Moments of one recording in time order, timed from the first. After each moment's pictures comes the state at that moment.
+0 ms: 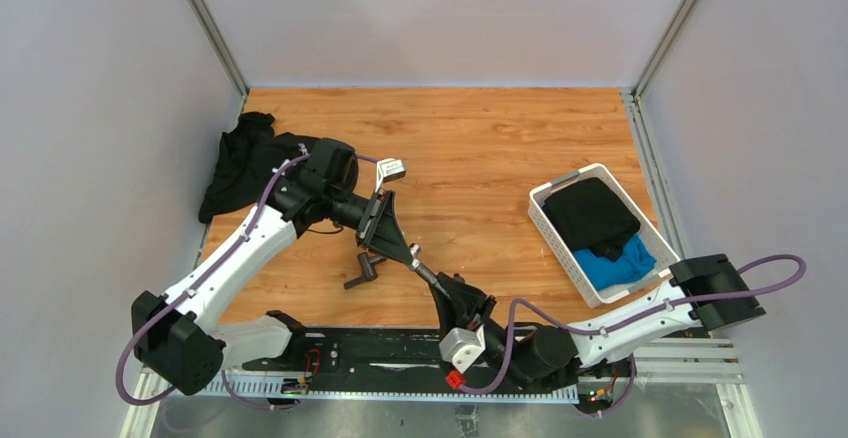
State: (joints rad) left arm -0.50 1.17 1.03 -0.69 1.28 -0.55; right arm 1.88 1.11 0.39 1.10 0.91 -1.09
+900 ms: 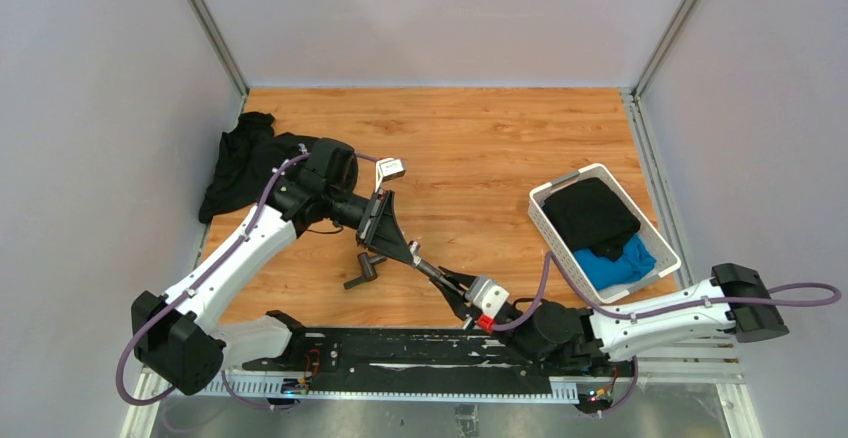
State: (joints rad) left arm -0.50 1.17 1.03 -0.69 1.26 -0.52; right arm 1.71 0.89 0.39 0.72 0.73 -0.44
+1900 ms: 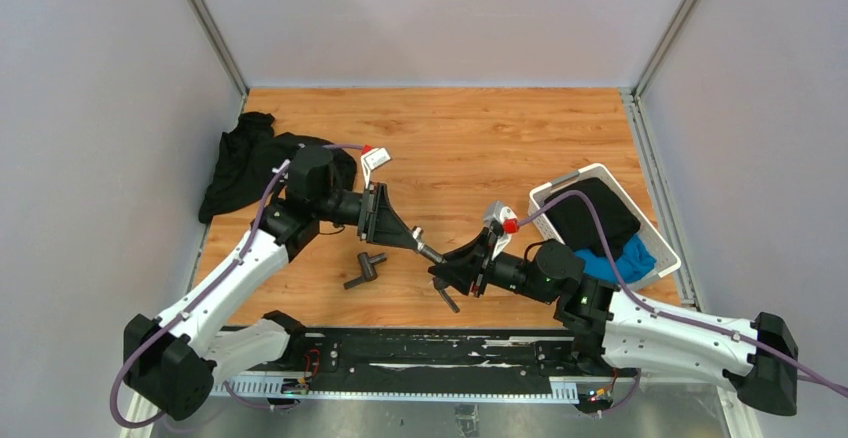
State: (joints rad) left arm -0.48 1.06 0.85 -0.22 1.17 -0.69; right arm 1.17 0.76 0.46 0.32 -0.02 0.32
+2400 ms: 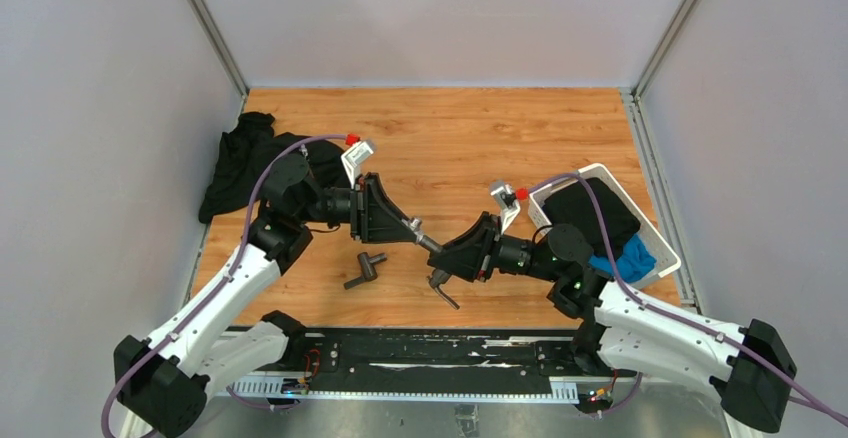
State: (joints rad) left arm -0.48 0.95 0.77 0.18 1.14 -0.79; right arm 0.95 0.84 0.46 0.54 -0.39 0.72
